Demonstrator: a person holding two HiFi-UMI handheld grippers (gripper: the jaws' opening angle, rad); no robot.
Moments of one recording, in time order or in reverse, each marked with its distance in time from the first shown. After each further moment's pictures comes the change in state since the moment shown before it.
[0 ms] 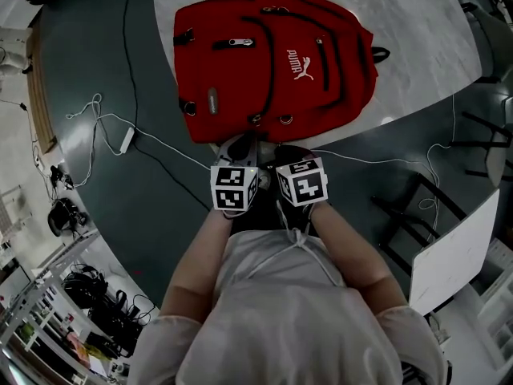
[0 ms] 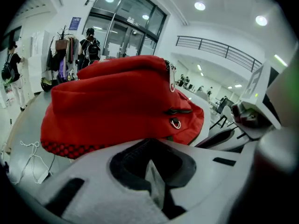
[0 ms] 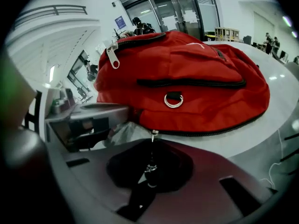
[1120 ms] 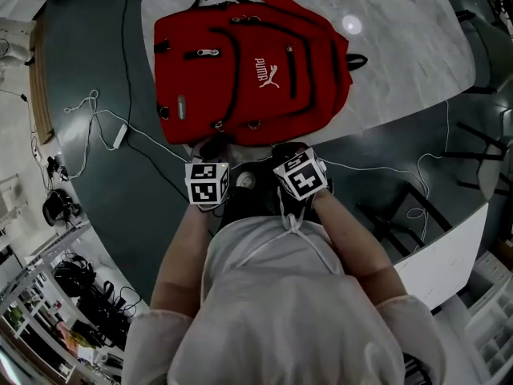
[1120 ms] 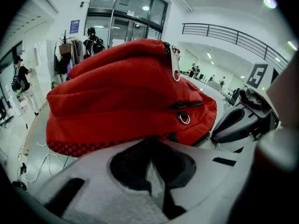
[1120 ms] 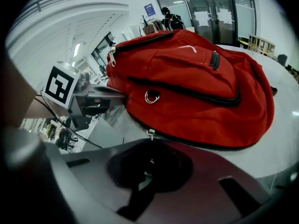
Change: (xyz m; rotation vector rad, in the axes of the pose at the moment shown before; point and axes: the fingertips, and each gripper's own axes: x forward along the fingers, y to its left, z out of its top) left arm 0.008 0.009 -0.007 0.020 0.098 0.154; right arm -0.026 -0.063 -0.005 -0.323 0.109 0.134
